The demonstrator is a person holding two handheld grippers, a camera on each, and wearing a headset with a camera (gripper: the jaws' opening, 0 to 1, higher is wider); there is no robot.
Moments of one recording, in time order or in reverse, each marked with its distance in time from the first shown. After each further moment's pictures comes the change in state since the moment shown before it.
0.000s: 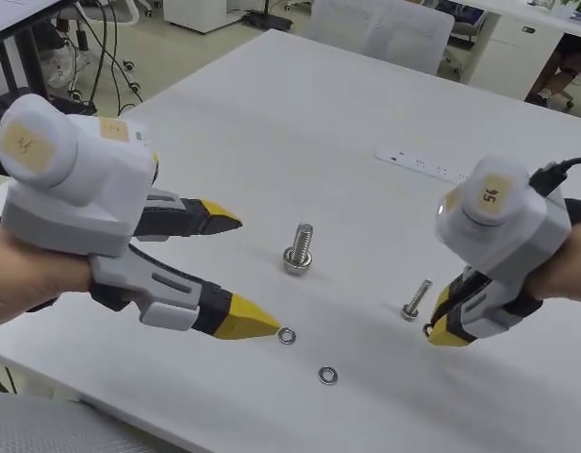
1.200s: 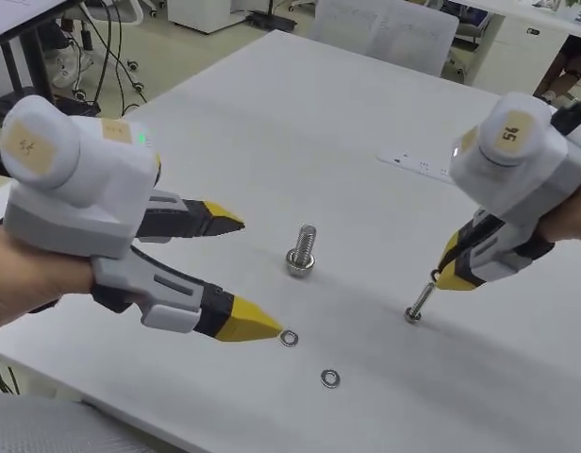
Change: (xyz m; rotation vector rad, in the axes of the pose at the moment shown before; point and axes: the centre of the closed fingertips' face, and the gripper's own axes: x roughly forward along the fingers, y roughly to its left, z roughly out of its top) left arm 0.000 -0.002 0.001 -0.002 -0.001 0.000; right arm -0.028 -0.042 0.023 -0.051 -0.024 -0.090
